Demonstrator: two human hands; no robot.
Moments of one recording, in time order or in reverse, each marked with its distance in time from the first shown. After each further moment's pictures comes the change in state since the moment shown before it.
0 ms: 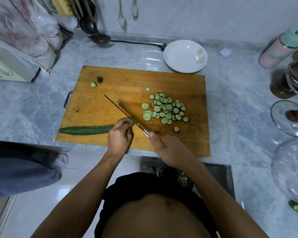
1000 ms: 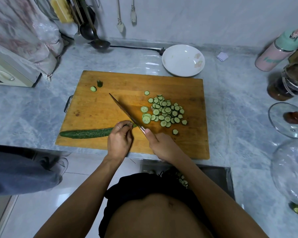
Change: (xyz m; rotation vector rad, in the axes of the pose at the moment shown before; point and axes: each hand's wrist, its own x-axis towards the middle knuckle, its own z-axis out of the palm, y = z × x) left_hand -0.002 0.000 0.002 0.040 -0.007 0.007; right_hand 0.030 0.004 0.012 0.134 0.022 0.098
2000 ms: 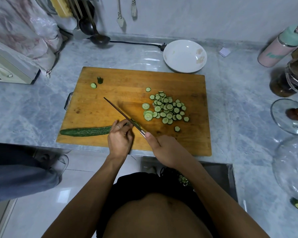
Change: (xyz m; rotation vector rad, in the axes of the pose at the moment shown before) left_hand -0.005 -0.010 0.004 0.022 0.027 -0.063; right_hand -0.029 -0.012 -0.004 -0.125 -0.049 -0.072
